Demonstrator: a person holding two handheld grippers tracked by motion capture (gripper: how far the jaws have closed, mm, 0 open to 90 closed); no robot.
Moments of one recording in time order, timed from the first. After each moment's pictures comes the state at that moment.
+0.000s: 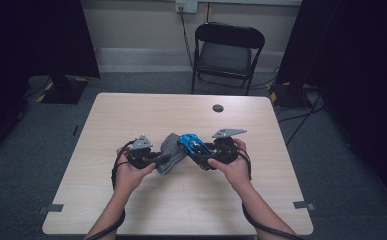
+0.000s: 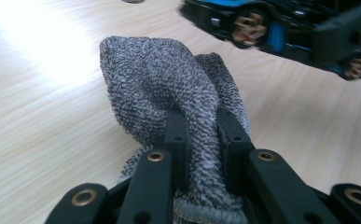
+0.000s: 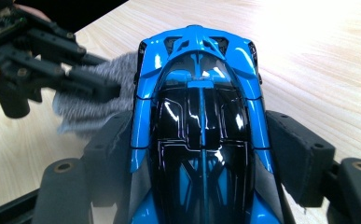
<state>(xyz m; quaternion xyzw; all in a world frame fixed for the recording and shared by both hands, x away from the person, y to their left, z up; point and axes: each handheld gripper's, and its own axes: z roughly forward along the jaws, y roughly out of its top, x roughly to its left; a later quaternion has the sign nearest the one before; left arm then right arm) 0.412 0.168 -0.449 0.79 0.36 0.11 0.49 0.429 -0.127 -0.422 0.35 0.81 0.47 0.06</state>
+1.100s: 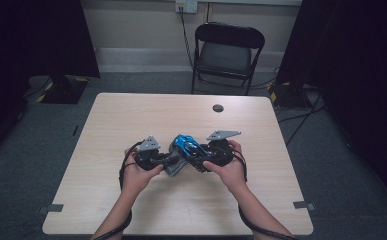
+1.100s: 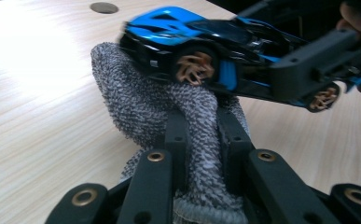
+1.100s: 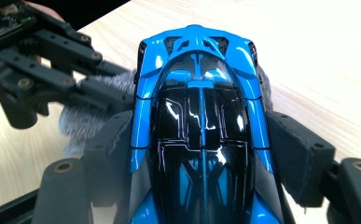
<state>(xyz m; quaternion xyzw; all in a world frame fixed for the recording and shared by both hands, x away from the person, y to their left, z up) 0.406 0.138 -0.447 0.79 0.32 0.08 0.51 0.425 -0.112 -0.422 0.34 0.81 0.47 0.07</state>
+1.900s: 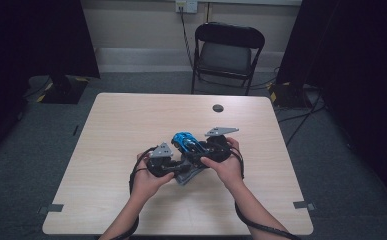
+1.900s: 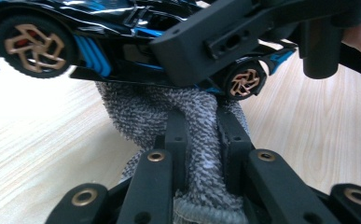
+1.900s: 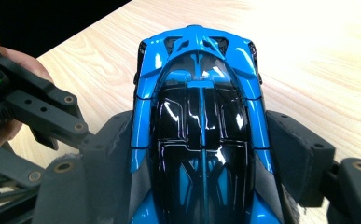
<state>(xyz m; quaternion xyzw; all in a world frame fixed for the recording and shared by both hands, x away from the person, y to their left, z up) 0.393 0.108 -0.452 0.81 0.29 0.05 0.50 0.435 -0.107 -0.422 0.36 0.80 0.47 0.07</state>
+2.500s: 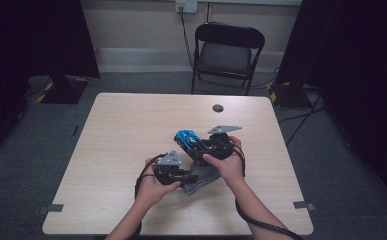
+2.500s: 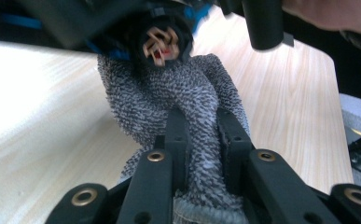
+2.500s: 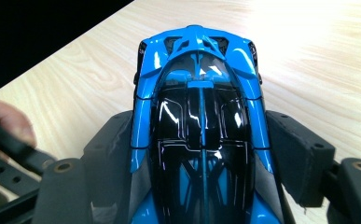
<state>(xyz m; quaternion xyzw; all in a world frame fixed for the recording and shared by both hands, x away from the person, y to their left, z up) 0.379 0.092 -0.461 0.83 0.24 0.01 0.50 0.443 -0.116 -0.424 0.38 0.79 0.47 0.07</state>
